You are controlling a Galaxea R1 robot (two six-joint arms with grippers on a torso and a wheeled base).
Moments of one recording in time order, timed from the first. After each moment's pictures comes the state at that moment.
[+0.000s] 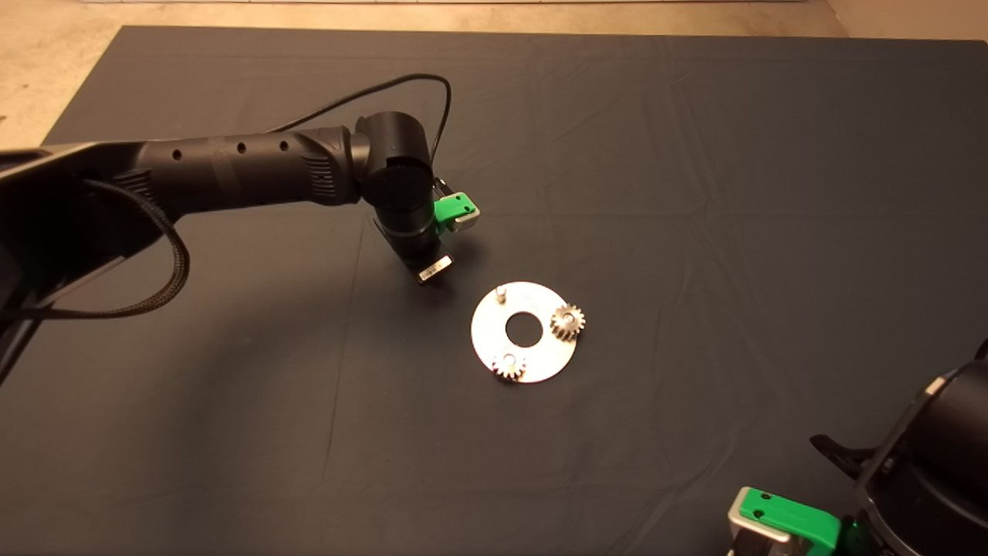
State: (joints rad) left arm -0.34 2.72 -1.37 0.52 1.46 -0.47; right arm 0.09 2.27 -0.36 0.02 -1.53 1.21
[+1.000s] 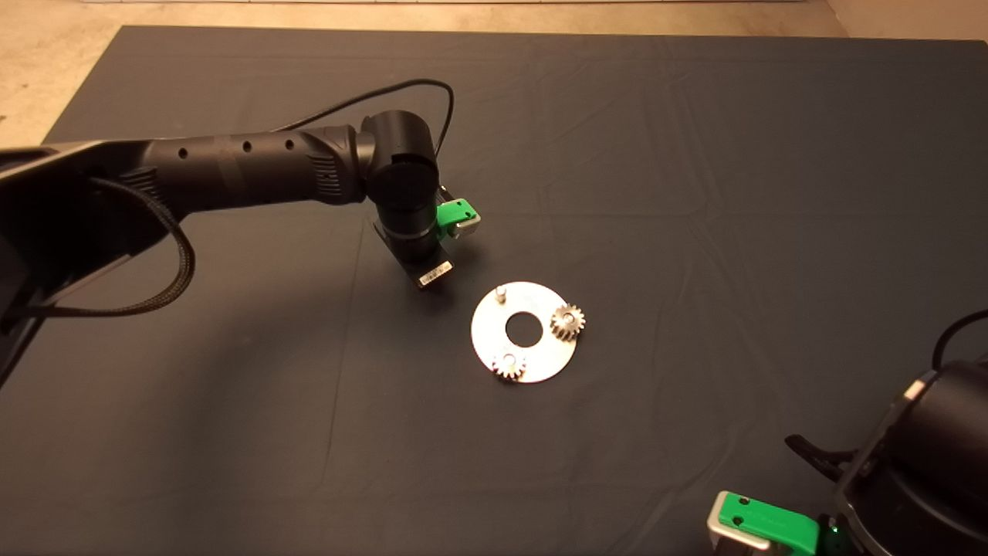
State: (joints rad) left arm -0.34 2.73 -1.37 0.47 1.52 -0.47; right arm 0.11 2.35 -0.36 0.02 -1.53 1.21
